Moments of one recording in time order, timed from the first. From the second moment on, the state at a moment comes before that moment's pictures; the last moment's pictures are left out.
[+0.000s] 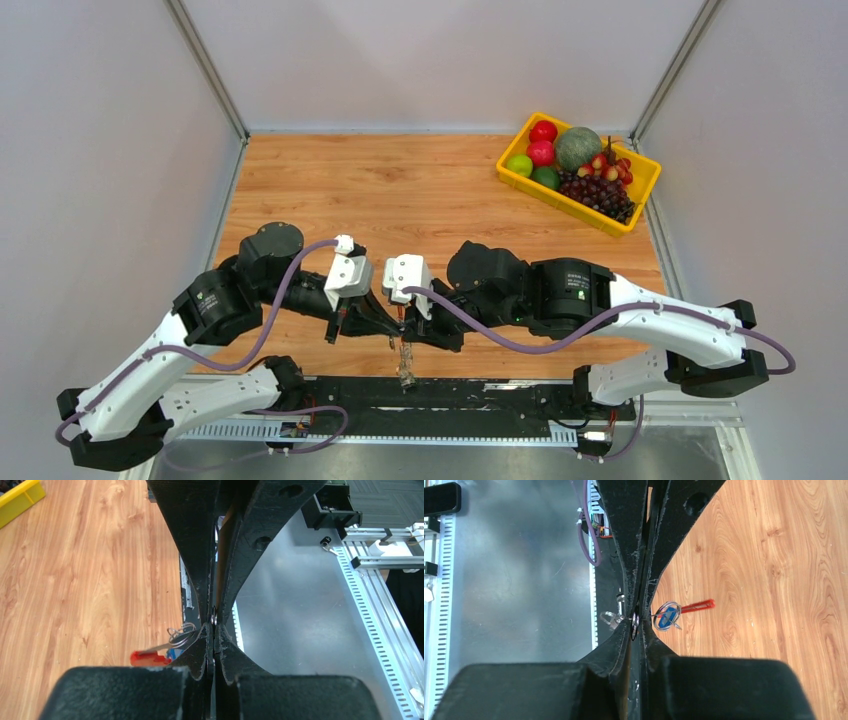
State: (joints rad) left arm -0.93 0.80 1.20 -0.74 0.78 0.11; right arm 1.42 1.30 1.63 -0.88 -0.11 0.01
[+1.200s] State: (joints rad) left arm -0.93 0.69 1.11 -0.51 0.72 0.07; right arm 1.42 1.15 1.55 -0.73 -0.06 0.00
